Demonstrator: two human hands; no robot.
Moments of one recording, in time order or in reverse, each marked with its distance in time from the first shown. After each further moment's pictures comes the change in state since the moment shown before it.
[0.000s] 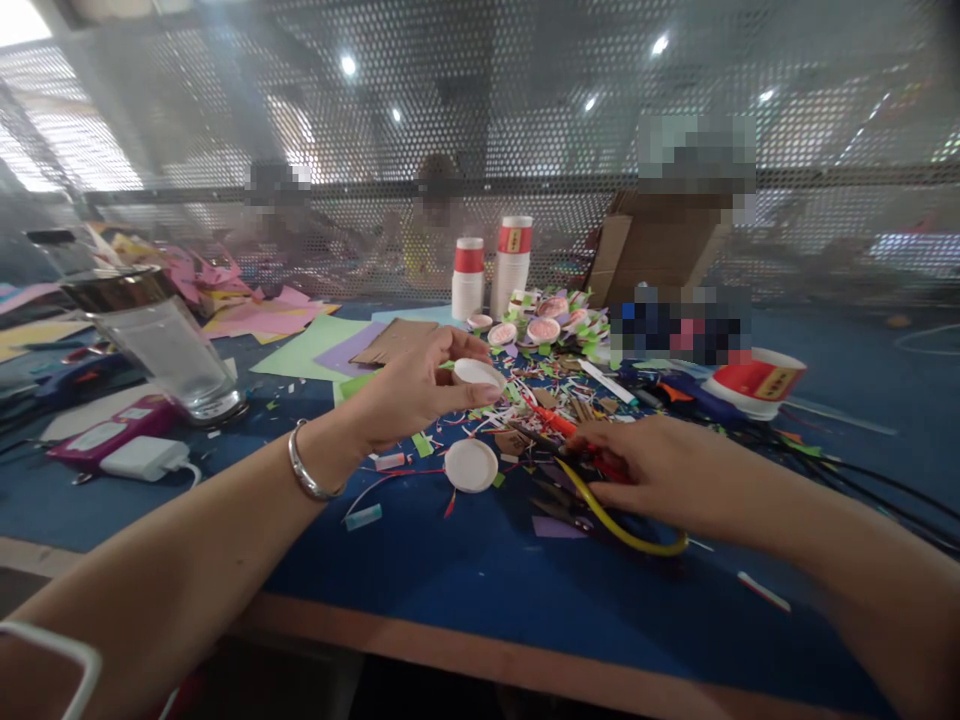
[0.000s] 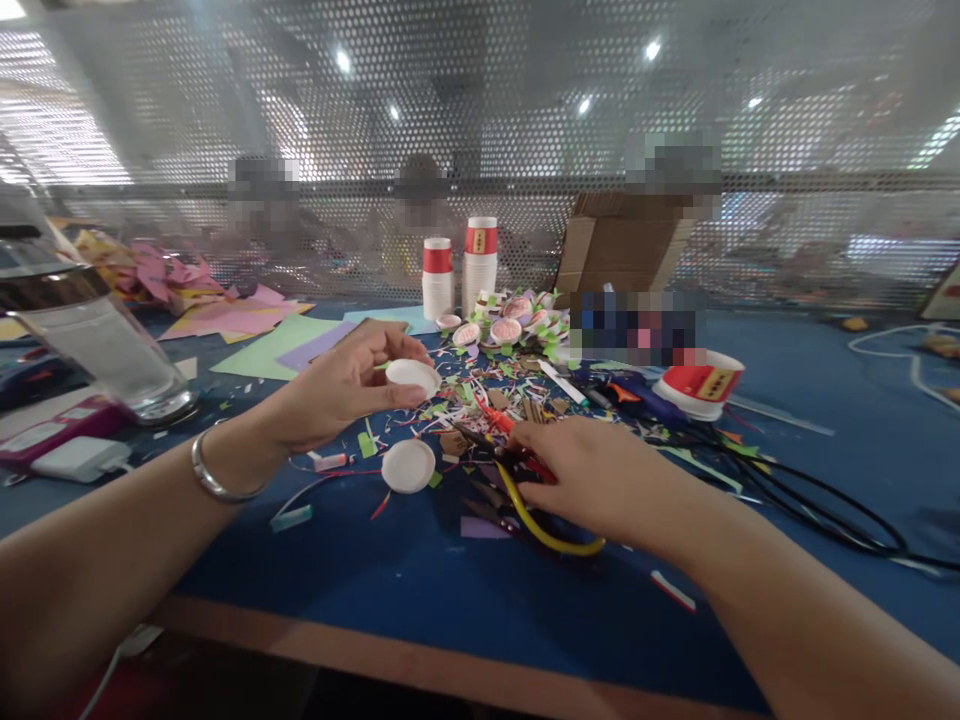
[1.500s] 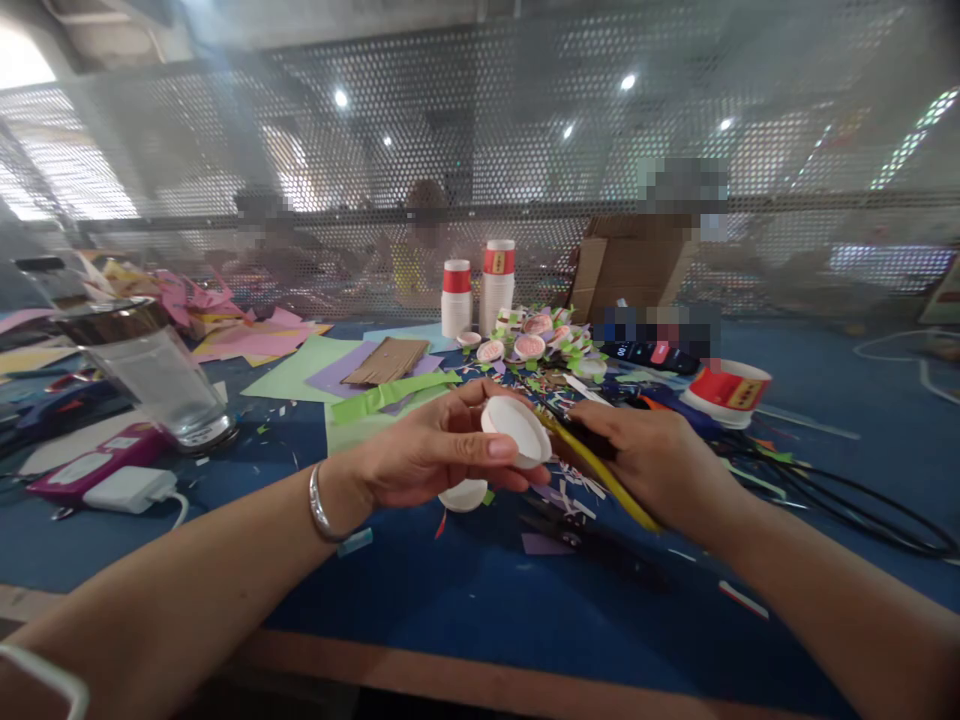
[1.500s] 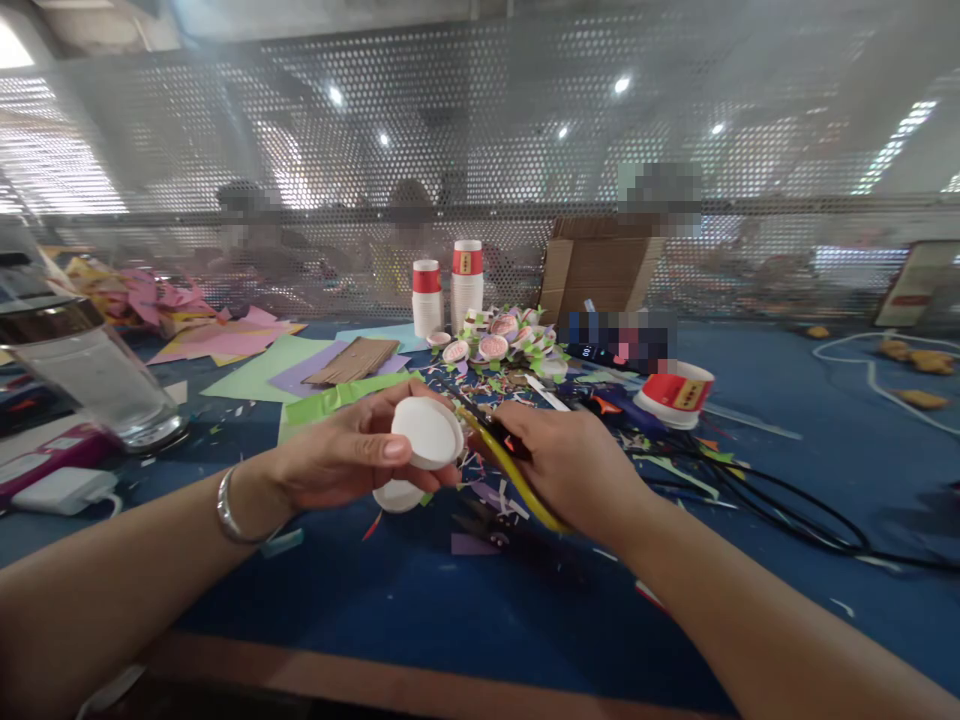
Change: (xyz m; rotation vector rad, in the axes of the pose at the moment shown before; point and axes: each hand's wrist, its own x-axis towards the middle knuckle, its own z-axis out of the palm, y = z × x) left_hand -0.015 0.010 0.029 -0.713 -0.416 -0.187; right_hand 0.007 0.003 0.006 0.076 0.541 -0.182
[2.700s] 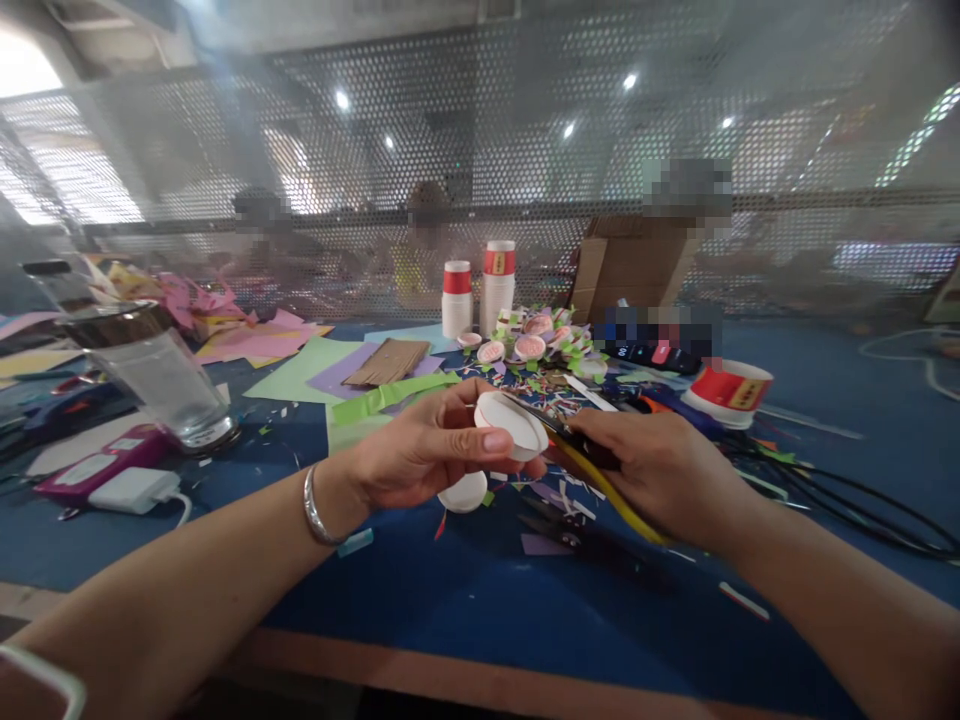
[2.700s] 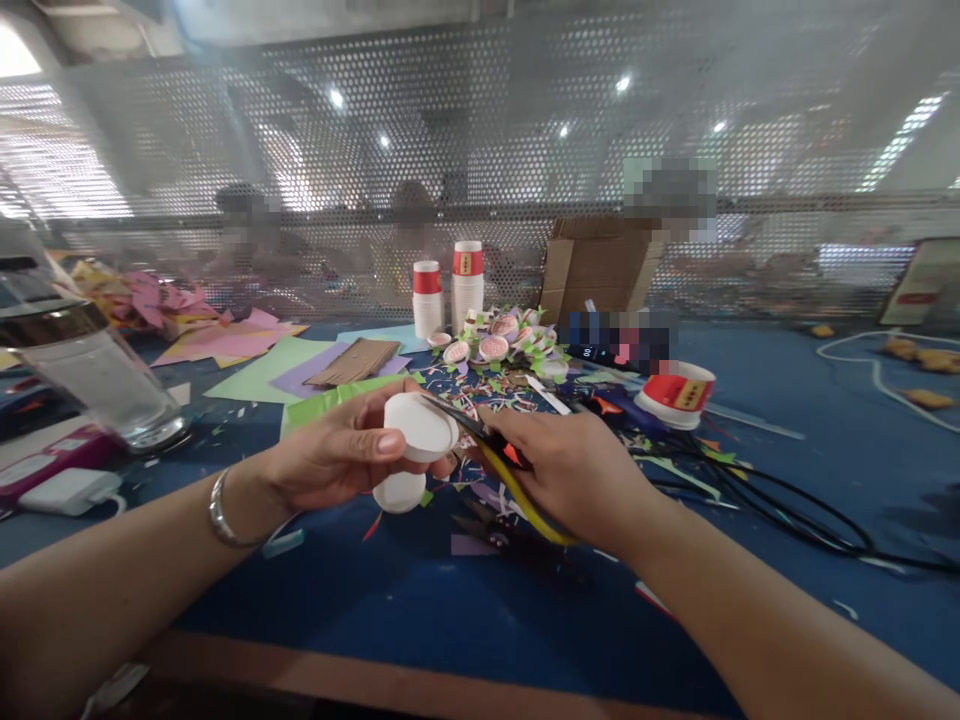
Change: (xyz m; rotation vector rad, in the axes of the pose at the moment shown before) left_hand -0.001 0.004 0.001 -0.084 -0.031 0.060; right_hand -0.003 -0.001 -0.004 0.031 0.024 -0.105
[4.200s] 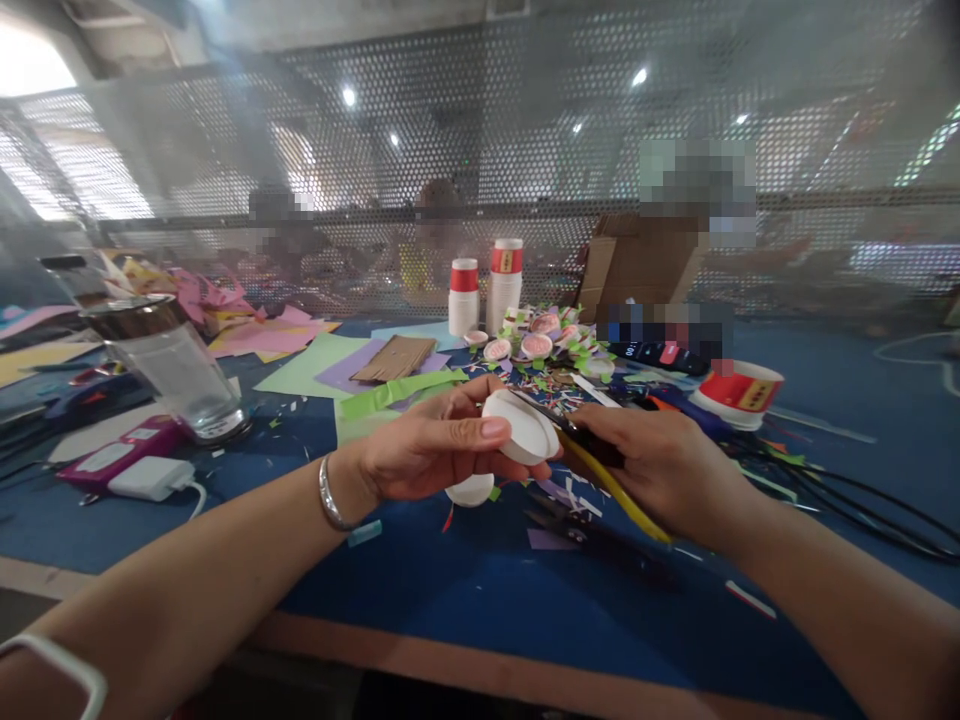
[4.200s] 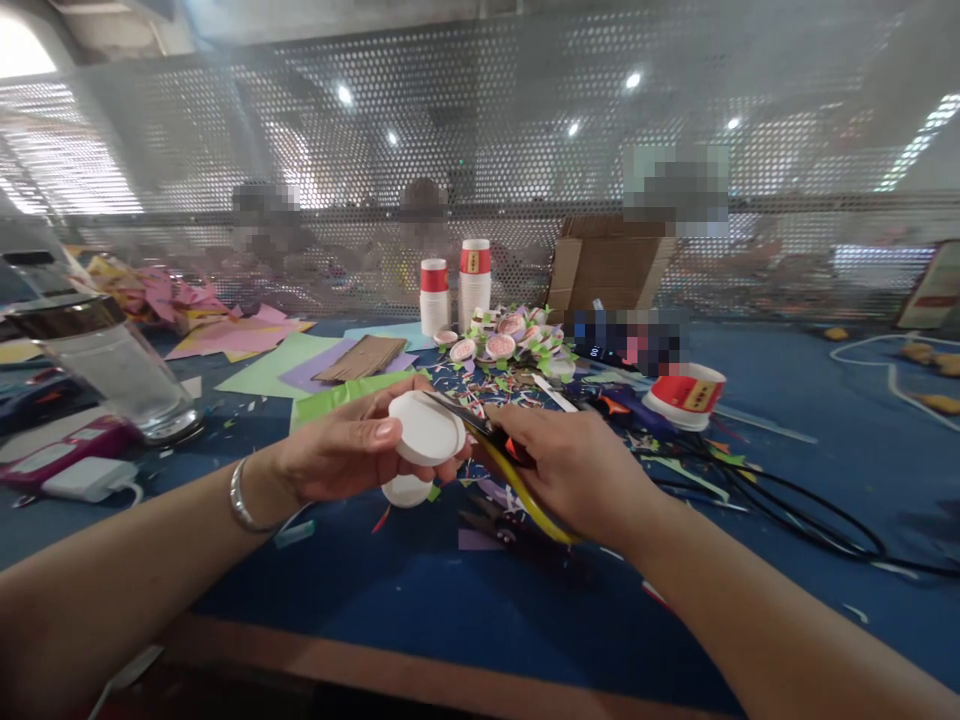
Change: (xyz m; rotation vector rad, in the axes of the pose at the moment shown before) left_hand -0.003 -0.002 -0.008 -0.032 -0.082 -0.003; right_hand 0.002 -0.003 0.003 0.090 0.057 -0.026
